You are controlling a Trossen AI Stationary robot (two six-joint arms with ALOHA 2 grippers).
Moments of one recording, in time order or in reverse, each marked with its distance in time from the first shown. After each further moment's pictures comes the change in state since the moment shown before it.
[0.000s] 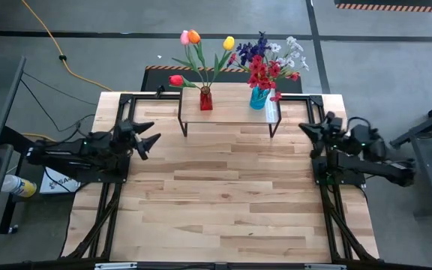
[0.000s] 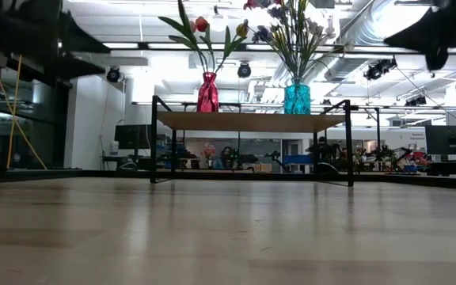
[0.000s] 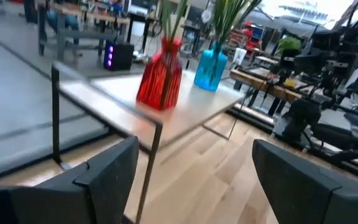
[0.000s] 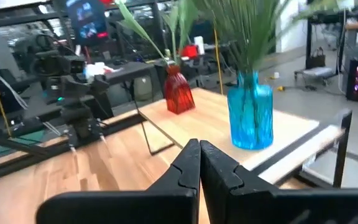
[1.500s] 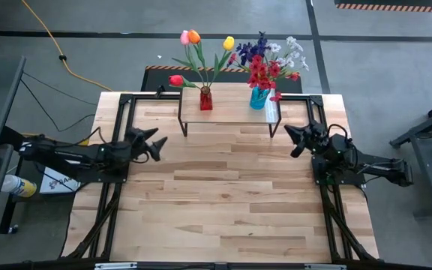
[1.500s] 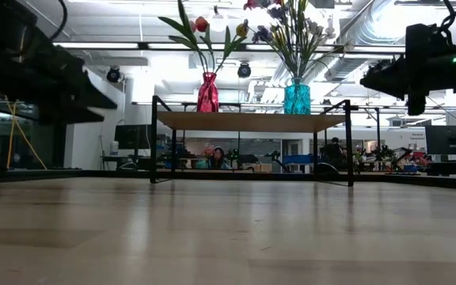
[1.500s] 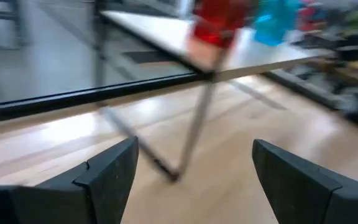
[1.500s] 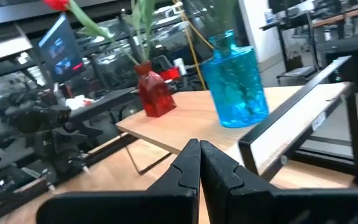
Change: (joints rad) left arm 0.000 0.170 -0.240 0.224 -0.141 -0.151; right arm -0.002 0.002 -0.428 0.533 0.118 0.127
